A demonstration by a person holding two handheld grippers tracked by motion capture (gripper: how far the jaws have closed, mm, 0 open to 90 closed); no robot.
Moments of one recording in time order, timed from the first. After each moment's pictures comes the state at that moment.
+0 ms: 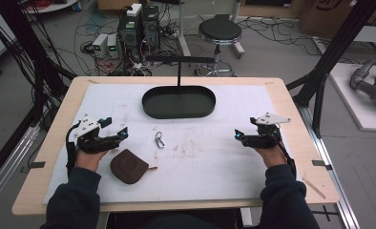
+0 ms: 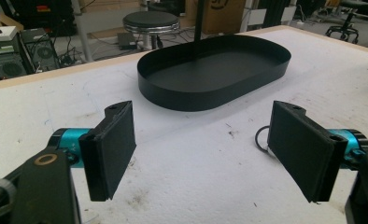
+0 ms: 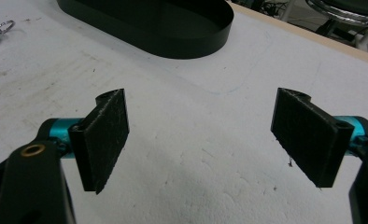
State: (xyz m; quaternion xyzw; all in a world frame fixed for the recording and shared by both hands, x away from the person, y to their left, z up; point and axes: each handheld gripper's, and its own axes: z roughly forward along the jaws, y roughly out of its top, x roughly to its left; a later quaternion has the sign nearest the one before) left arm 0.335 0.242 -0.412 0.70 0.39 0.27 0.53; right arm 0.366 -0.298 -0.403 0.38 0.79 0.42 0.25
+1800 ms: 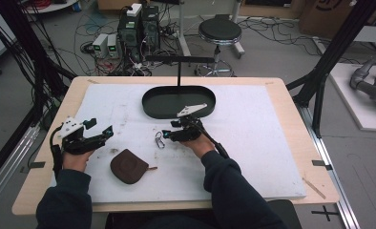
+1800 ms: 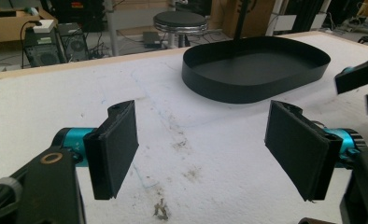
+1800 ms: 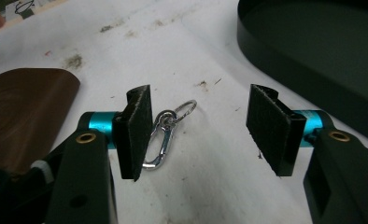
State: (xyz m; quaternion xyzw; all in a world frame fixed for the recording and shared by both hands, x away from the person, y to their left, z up) left arm 0.331 0.282 -0.417 0.67 0.44 0.29 0.52; right arm 0.414 -0.080 -0.426 0.29 0.84 0.45 0.05
